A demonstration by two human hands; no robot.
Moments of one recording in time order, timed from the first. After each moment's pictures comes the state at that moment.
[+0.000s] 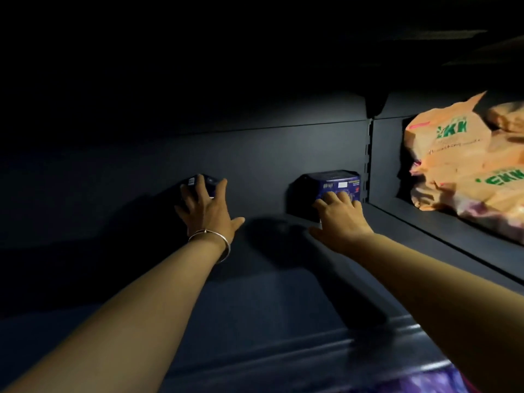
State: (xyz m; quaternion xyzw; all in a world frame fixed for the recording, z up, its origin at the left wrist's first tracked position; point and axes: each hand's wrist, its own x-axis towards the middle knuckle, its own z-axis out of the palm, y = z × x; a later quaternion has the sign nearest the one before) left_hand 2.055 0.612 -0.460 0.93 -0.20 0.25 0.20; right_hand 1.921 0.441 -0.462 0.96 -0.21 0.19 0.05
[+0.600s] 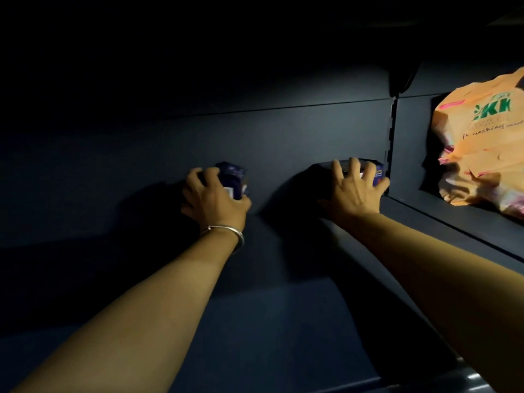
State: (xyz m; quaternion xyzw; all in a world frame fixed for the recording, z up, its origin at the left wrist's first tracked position) left_hand 2.091 0.571 -0.470 0.84 -0.15 0.31 0.41; right_hand 1.994 0.394 -0.467 0.90 -0.35 0.26 0.02
